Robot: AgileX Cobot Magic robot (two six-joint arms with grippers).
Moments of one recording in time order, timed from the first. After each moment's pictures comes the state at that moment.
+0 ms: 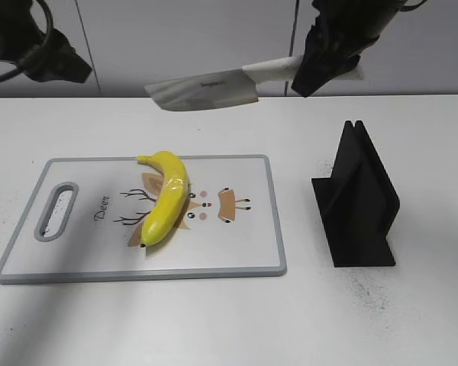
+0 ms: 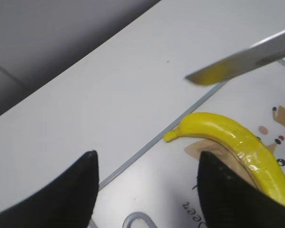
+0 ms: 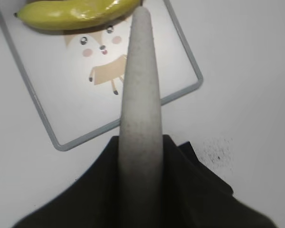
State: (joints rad) left arm -0.15 1.61 -1.24 -0.51 0.61 0.91; right arm 0.38 1.86 -1.71 0.35 1.12 -0.82
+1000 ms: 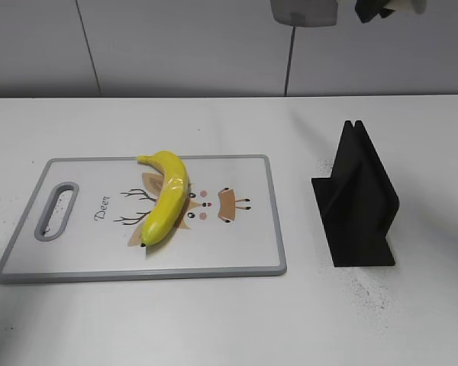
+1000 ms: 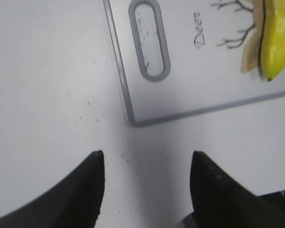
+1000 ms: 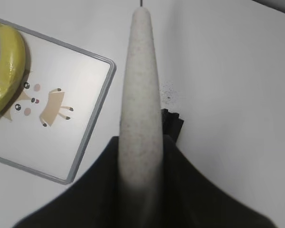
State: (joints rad) left arm 0.04 1.39 -1.14 -0.21 1.22 0.30; right arm 0.38 1.77 -1.86 0.05 1.22 0.01
